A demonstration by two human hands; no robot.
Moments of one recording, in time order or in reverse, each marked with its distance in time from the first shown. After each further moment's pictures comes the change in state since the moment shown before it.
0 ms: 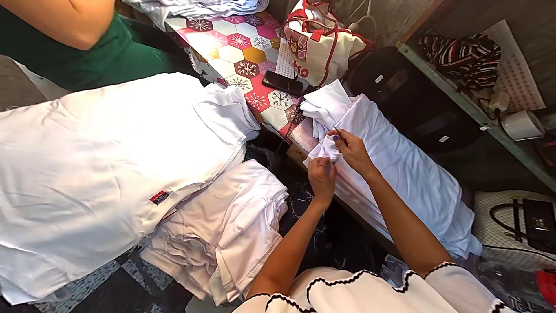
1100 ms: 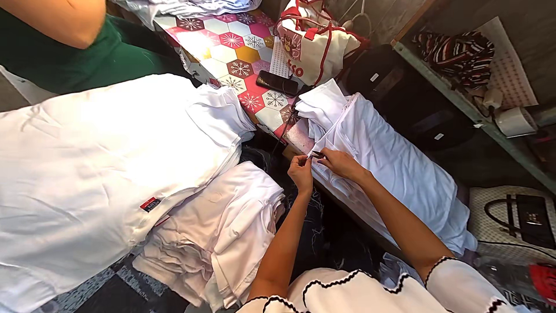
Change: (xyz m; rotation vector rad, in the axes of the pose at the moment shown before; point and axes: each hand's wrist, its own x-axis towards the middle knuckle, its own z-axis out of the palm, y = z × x) left_hand 0.030 -0.030 -0.016 -0.212 0.159 -0.459; right_hand -0.005 0.034 0.018 -0.407 -0.585 0.090
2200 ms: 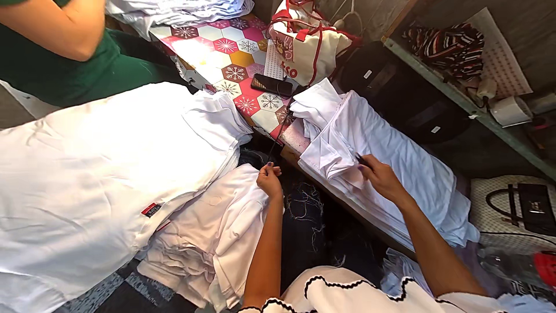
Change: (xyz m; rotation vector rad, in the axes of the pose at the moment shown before) left_hand 0.032 -0.028 -0.072 -0.119 0.126 -0.114; right_hand -0.123 0.032 -0.007 0.334 0.463 0.085
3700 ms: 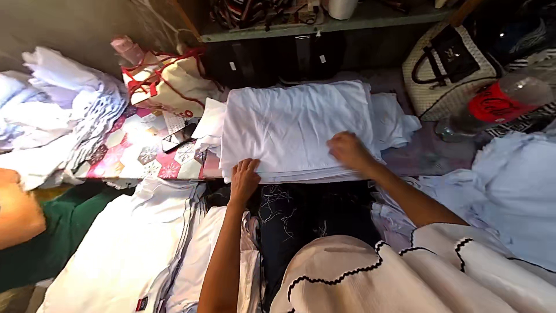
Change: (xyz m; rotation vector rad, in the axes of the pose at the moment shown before) left_hand -0.068 0.062 0.093 1.224 -1.203 1.116; right_hand -0.180 0.138 -0.018 -0.004 0.409 0.235
